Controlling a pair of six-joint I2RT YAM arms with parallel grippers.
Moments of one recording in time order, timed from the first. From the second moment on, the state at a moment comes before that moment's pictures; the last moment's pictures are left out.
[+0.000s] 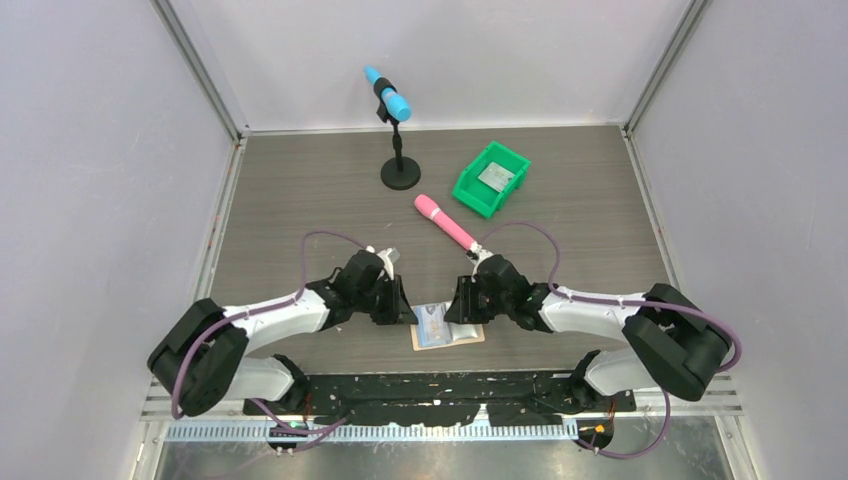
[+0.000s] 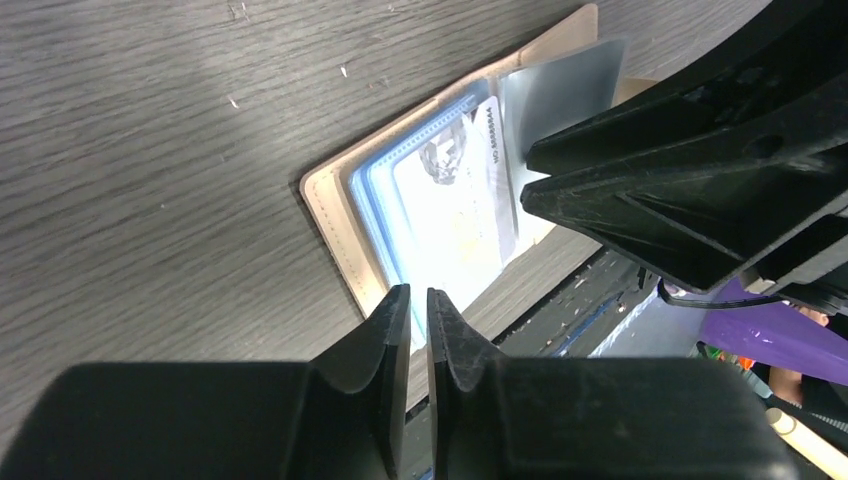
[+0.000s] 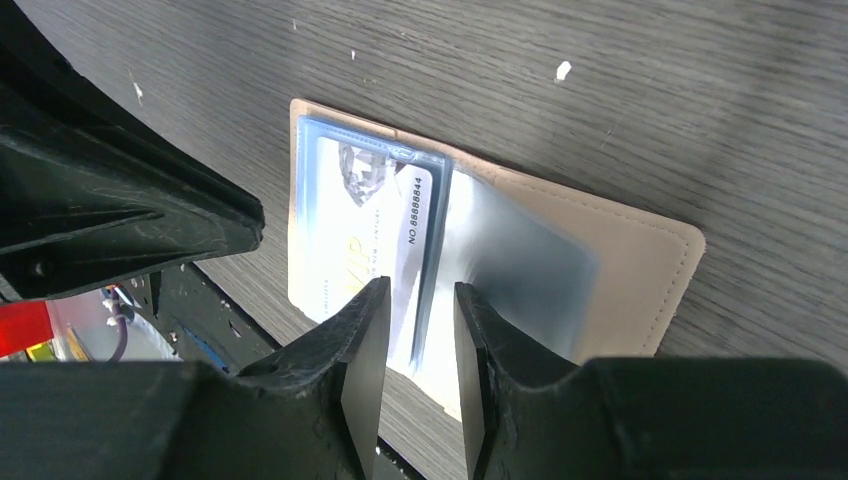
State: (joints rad) left arm -0.72 1.26 0.49 -0.05 0.34 -0.81; right arm 0.81 1.35 0.48 0.11 -0.21 0.76
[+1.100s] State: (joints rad) left arm -0.73 1.43 0.45 0.18 0.39 -0.83; right arm 0.77 1.42 0.45 0.25 -0.31 0.77
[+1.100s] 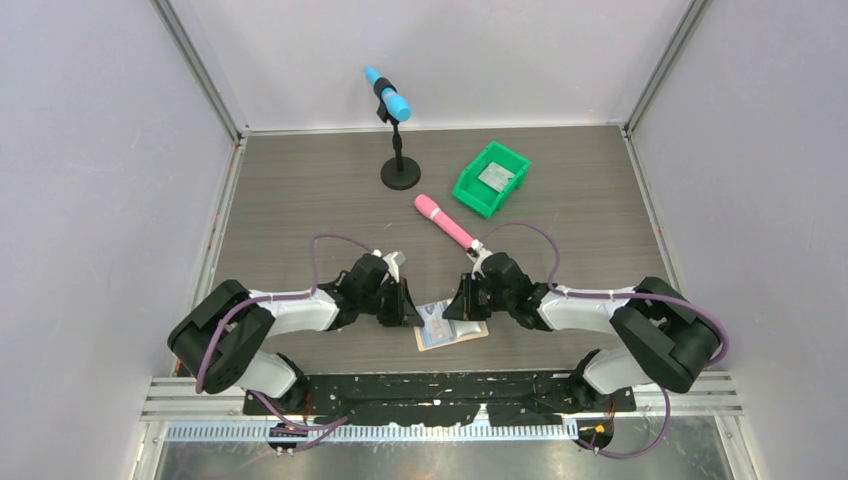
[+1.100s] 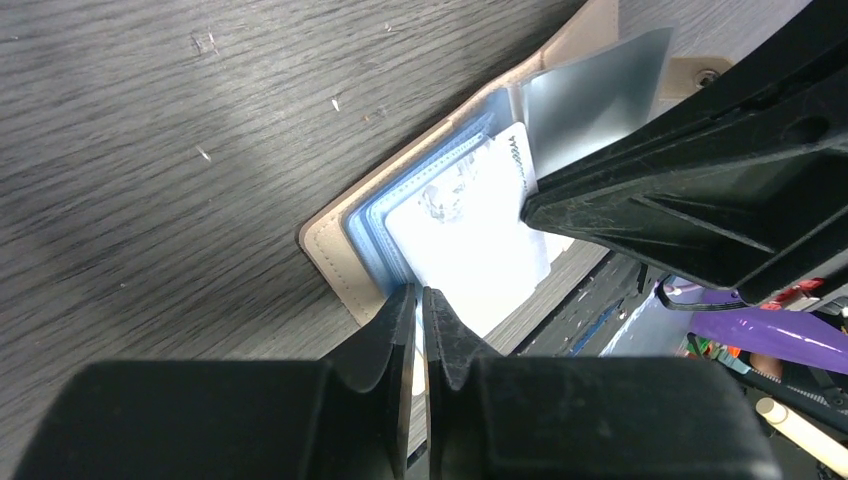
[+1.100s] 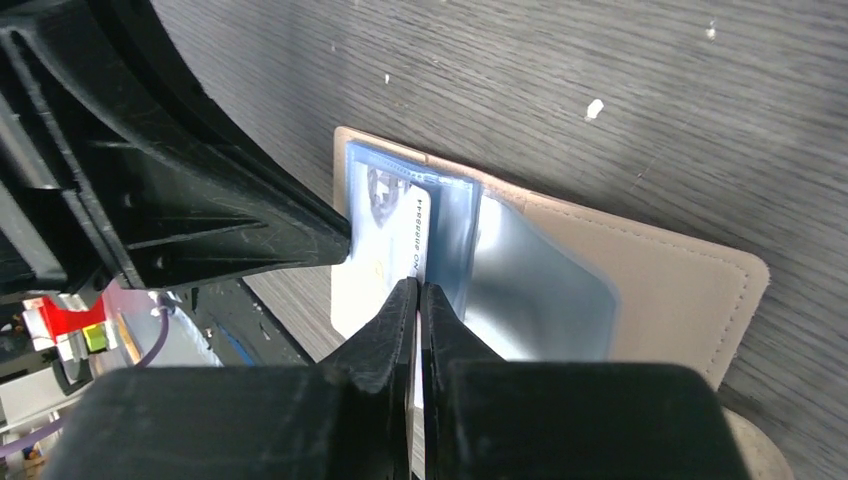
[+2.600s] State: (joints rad) left arm -0.73 1.42 0.47 0.12 0.38 -0.81; right arm 0.58 1.02 0.39 0.02 -0.36 0.72
